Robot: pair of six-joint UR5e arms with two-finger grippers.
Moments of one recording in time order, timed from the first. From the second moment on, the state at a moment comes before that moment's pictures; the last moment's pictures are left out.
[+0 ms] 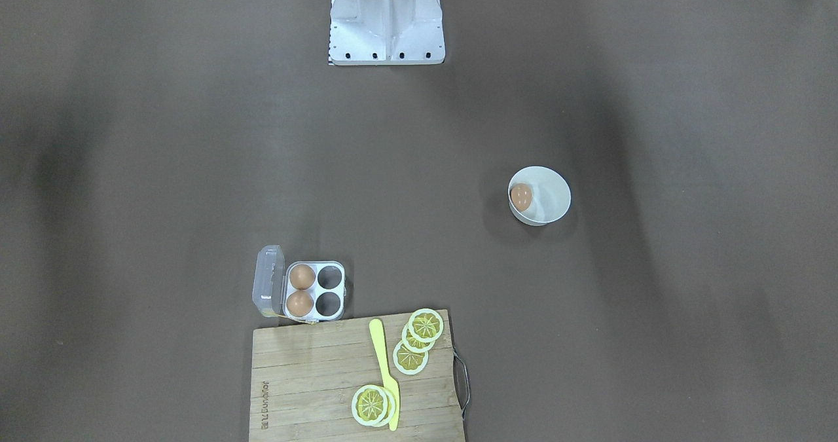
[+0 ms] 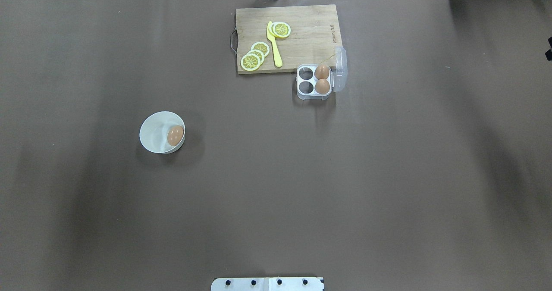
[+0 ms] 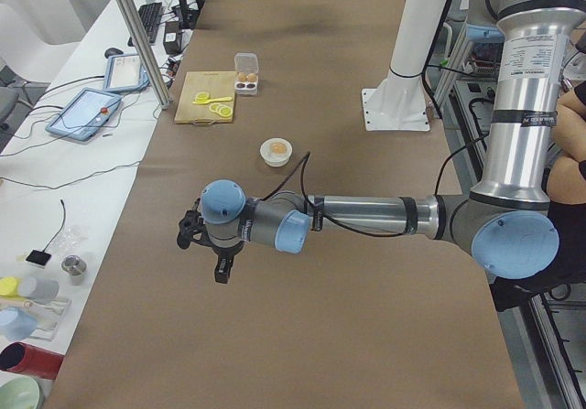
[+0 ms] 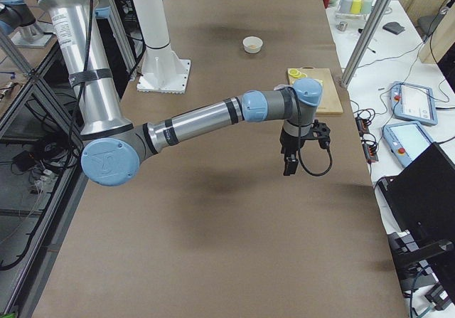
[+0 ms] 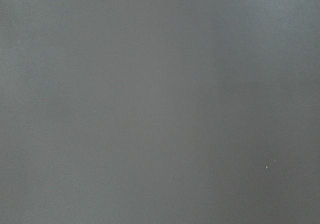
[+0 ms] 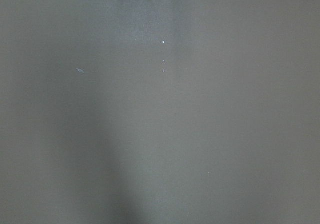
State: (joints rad) left arm -1.54 -1.63 -1.51 -1.83 -2.43 -0.11; right arm 1.41 -1.33 1.68 -1.80 2.23 0.19
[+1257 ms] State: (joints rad) left arm -1.39 -1.69 -1.69 -1.85 -2.44 -0.22; right arm 1.41 -1.33 1.68 -1.80 2.23 0.19
